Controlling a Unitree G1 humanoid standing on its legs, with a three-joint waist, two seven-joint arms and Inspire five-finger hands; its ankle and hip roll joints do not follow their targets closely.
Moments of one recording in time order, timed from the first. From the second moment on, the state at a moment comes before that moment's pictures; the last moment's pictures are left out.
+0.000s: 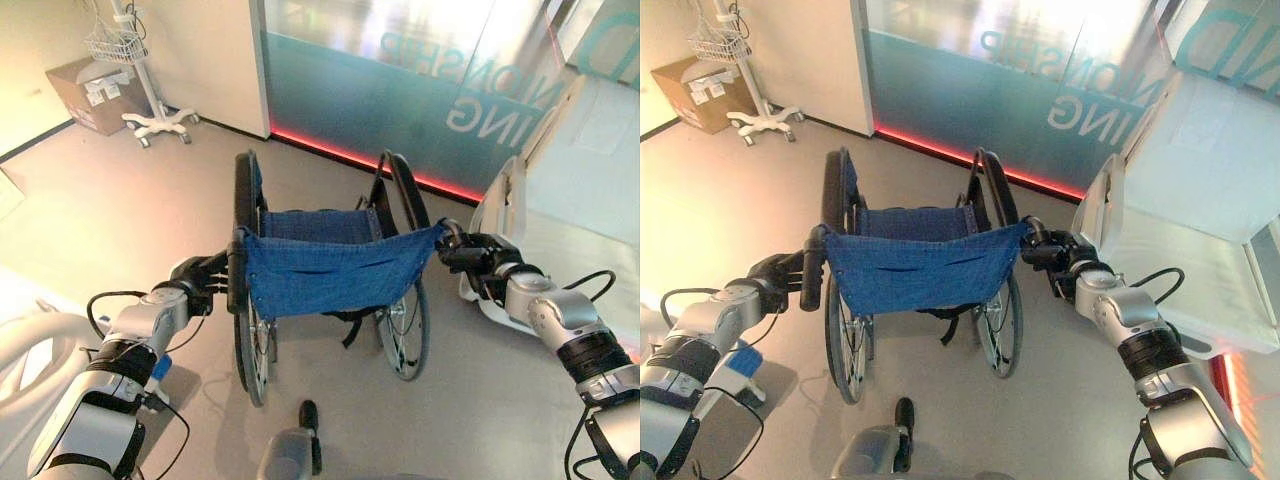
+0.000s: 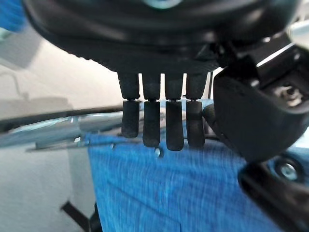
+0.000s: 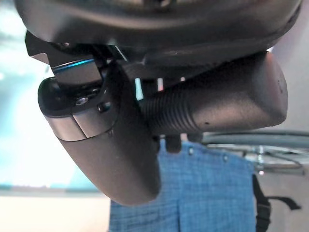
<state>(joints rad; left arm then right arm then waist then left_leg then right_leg) -0.53 0.72 -0.30 0.60 -0.68 0.43 0.10 -0.54 -0.70 0.34 0.35 0.78 0.50 -0.34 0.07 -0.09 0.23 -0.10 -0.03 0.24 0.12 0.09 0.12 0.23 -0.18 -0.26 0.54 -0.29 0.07</state>
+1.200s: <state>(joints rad) -0.59 0.59 -0.25 0.53 -0.71 0.38 0.16 -0.89 -0.96 0.49 0.77 0.50 0.55 0.26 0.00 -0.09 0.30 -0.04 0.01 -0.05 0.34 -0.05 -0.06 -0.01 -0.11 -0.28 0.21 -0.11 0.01</state>
